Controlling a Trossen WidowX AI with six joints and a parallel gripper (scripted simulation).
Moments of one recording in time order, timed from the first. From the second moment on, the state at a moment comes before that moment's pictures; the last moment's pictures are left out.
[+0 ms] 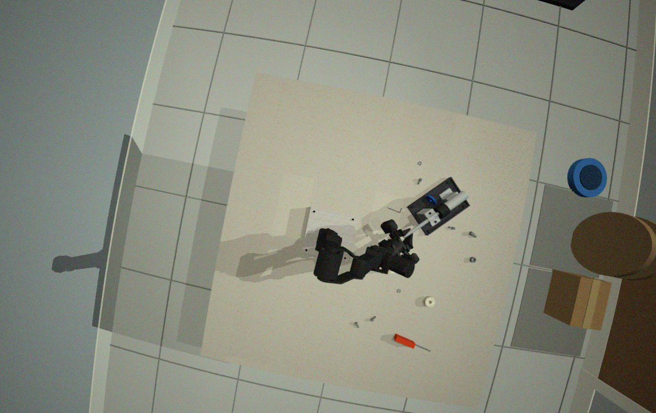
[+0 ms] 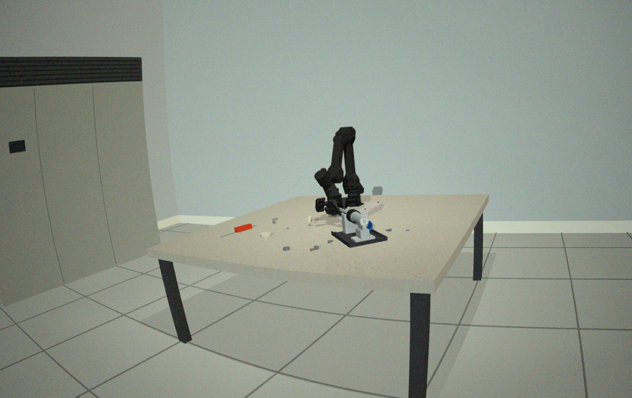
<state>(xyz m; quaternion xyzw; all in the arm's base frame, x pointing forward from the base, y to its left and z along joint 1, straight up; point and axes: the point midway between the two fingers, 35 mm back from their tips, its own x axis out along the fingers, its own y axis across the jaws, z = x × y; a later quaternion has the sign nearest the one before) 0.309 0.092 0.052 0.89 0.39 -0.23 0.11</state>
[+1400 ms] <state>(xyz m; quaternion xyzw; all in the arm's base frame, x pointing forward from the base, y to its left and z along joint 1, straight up) 0.314 0.097 0.052 0.89 0.39 -0.23 0.11</state>
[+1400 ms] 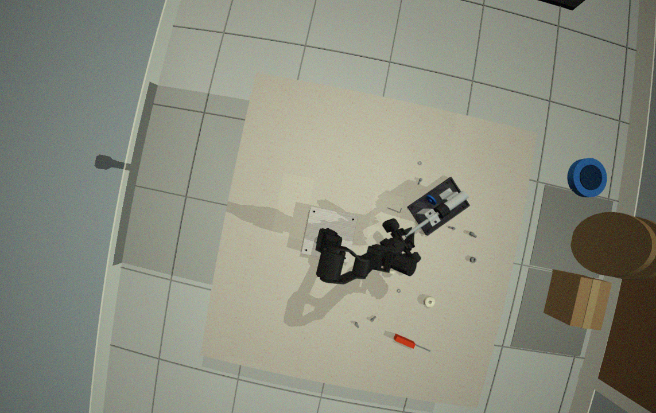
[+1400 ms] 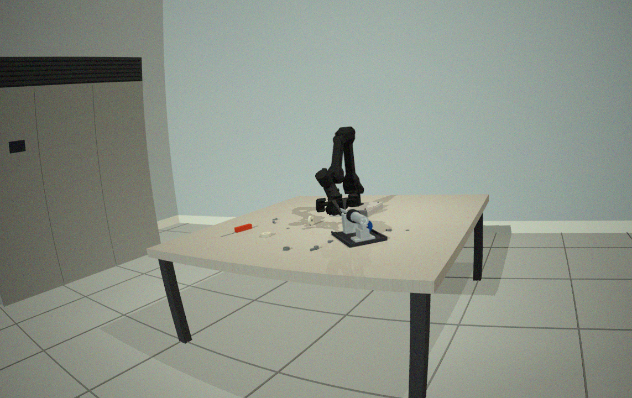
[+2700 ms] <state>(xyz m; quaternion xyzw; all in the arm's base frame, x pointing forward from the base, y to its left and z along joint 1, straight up) 0.322 0.106 0.053 0.89 0.39 -0.23 0.11</state>
